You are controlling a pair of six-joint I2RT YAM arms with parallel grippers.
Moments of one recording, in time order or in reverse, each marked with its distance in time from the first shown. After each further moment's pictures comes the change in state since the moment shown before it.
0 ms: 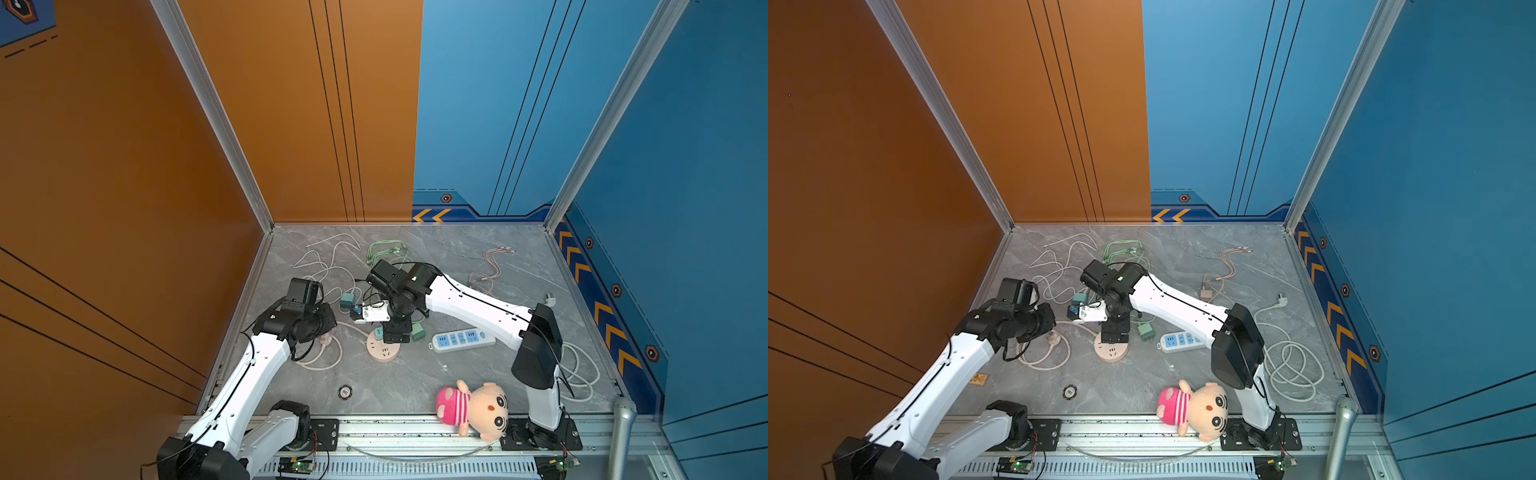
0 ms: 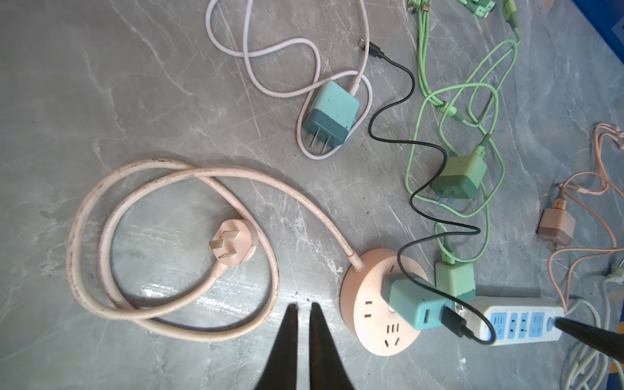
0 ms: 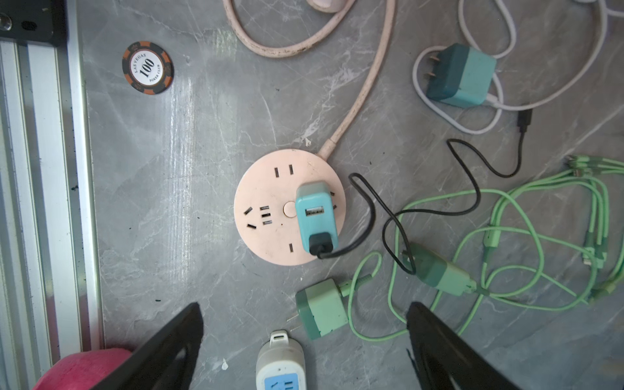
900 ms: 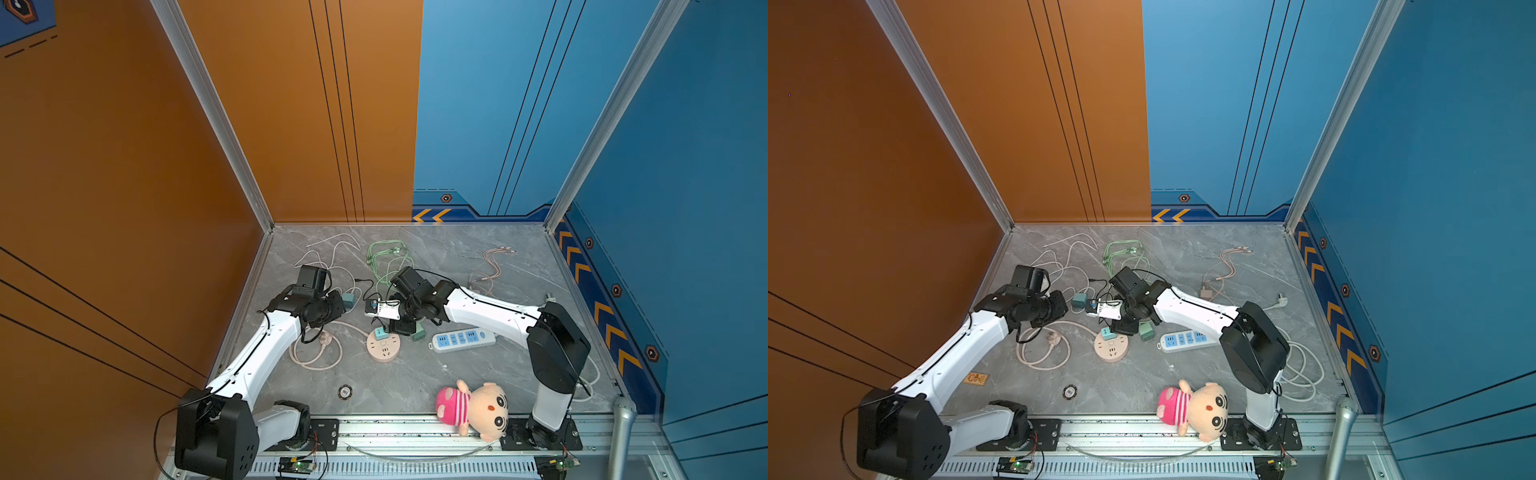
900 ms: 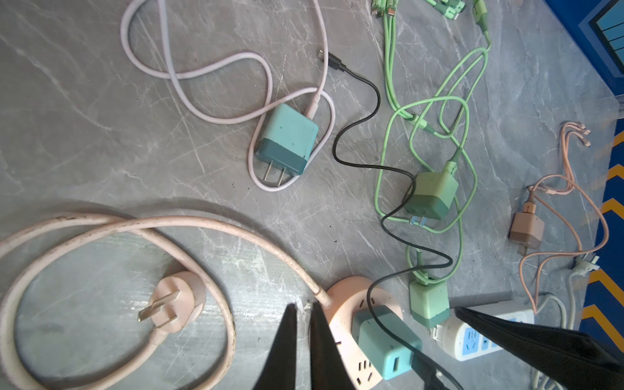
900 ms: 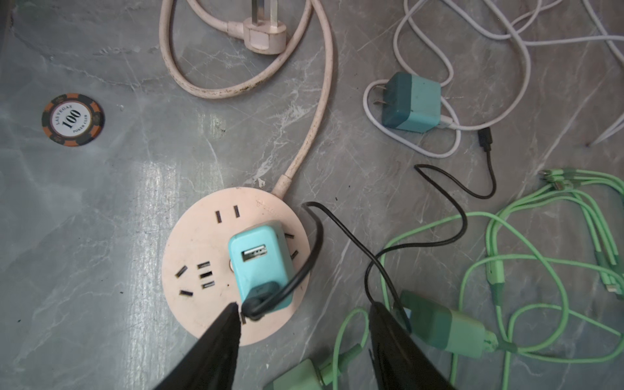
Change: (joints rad) left arm 0.029 0.162 0.035 0.155 0.106 0.011; right arm -0.097 -0.094 -0.460 0.608 -0.172 0.000
